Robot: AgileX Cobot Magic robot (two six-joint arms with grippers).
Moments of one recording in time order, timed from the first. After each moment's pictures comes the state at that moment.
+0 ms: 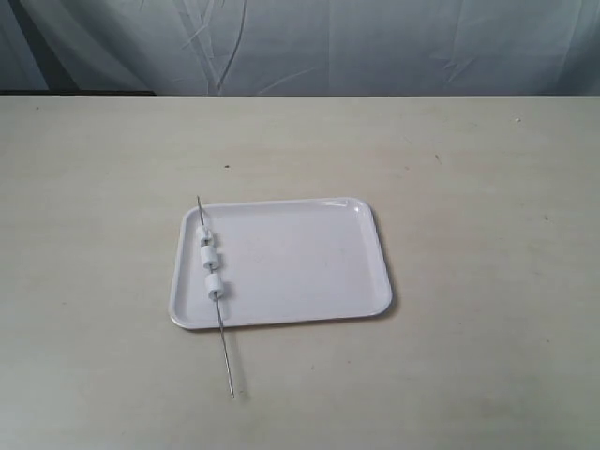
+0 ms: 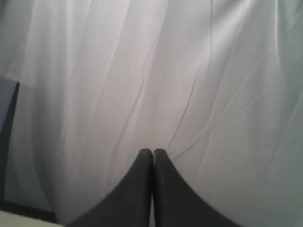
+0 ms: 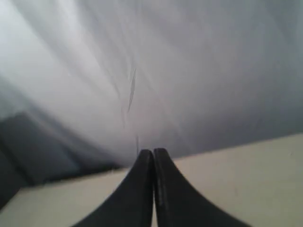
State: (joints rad) left arm 0.02 0.48 -0.53 0.65 -0.14 -1.03; right arm 0.20 0.50 -0.83 0.14 0.52 0.25
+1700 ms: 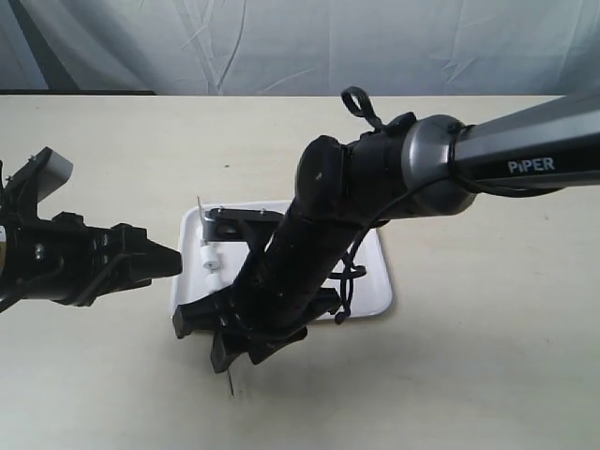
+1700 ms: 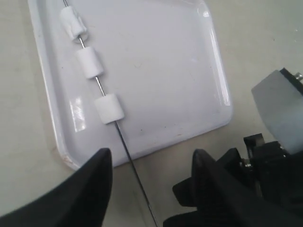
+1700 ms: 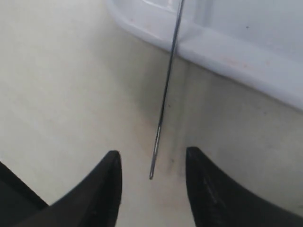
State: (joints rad) left arm -0.13 1.37 -0.46 1.68 -0.64 -2.06; right arm 0.84 1.98 -1.18 0.71 0.73 -0.16
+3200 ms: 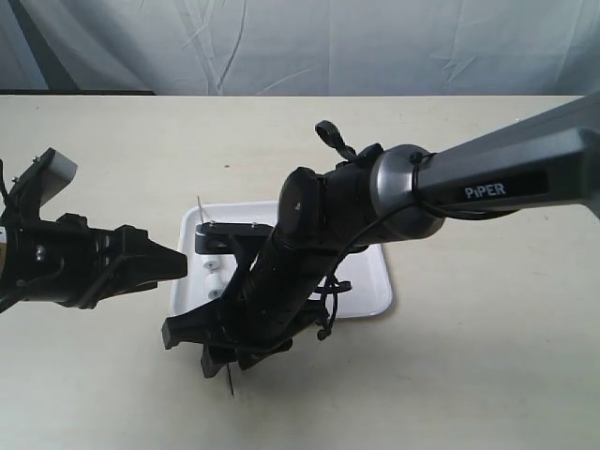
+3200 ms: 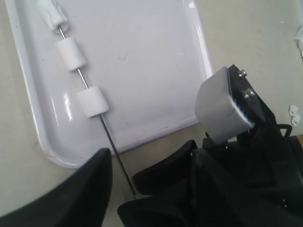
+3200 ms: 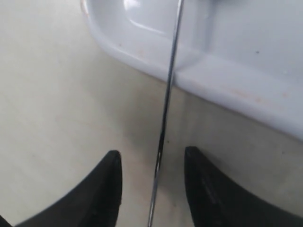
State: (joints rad) left arm -0.13 1.37 -0.46 1.68 -0.69 -2.06; right arm 0.88 2.05 -1.18 0.72 0.61 -0.13
